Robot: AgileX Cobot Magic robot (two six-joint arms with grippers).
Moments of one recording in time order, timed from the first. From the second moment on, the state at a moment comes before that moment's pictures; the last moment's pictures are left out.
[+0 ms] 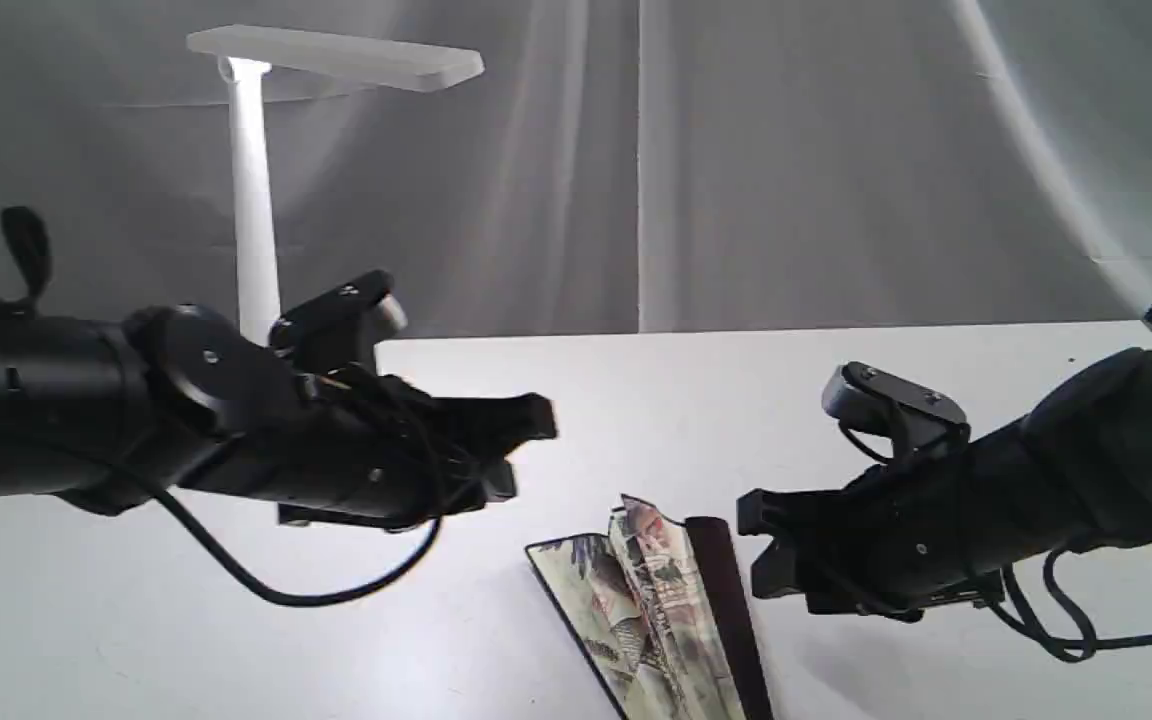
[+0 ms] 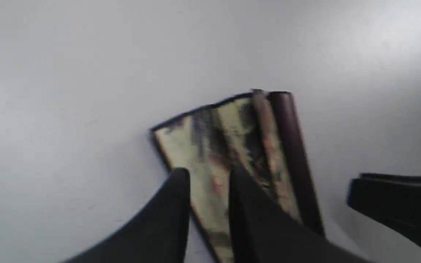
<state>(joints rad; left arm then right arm) -0.49 1.86 -1.13 -0.83 0.24 0.23 0.19 1.95 -1.03 1.06 0.44 -0.73</state>
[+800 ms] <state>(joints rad) -0.59 2.05 -1.26 -0.82 0.28 0.35 0.19 1.95 -1.03 0.96 0.41 -0.76</state>
